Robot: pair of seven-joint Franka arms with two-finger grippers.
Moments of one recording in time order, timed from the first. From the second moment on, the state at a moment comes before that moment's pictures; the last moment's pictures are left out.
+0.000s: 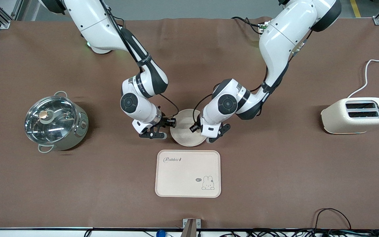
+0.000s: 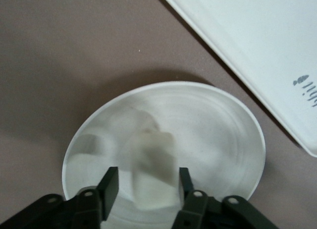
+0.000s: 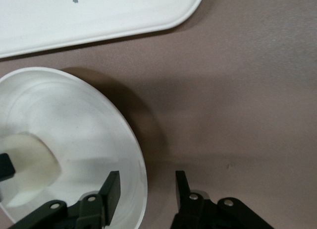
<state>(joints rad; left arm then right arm) -0.36 0.79 -0.40 -1.57 -0.02 2.43 -1.30 0.59 0.64 0.01 -1.80 0.45 2.52 0.34</state>
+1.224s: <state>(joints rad) 0.08 0.17 -0.36 -1.42 0.04 1.64 -0.71 0.60 0.65 0.01 -1.69 0.55 2.60 0.34</state>
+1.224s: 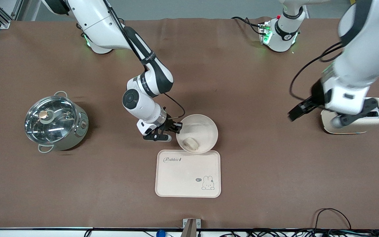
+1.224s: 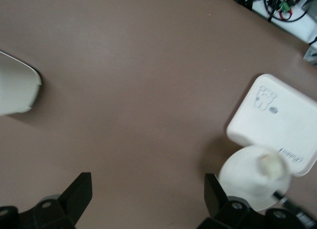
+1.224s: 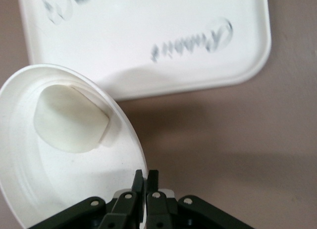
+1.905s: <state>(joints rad) 0.02 -0.13 -0.14 -1.58 0.03 1.43 -0.17 0.50 0.87 -0.01 -1.39 0.56 2.59 0.37</state>
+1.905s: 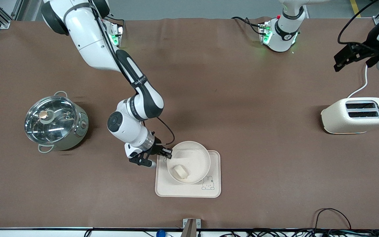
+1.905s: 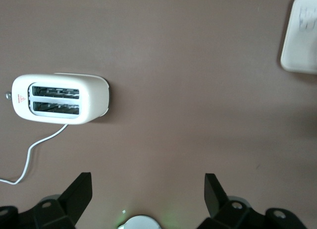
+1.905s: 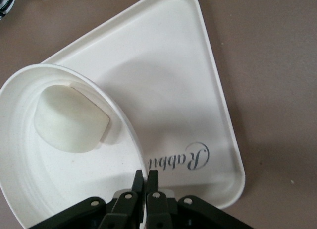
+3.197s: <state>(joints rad) 0.01 -0.19 -0.11 -1.67 0.00 1.43 -0.06 0.51 0.93 -0.02 -1.27 0.56 2.61 0.41</state>
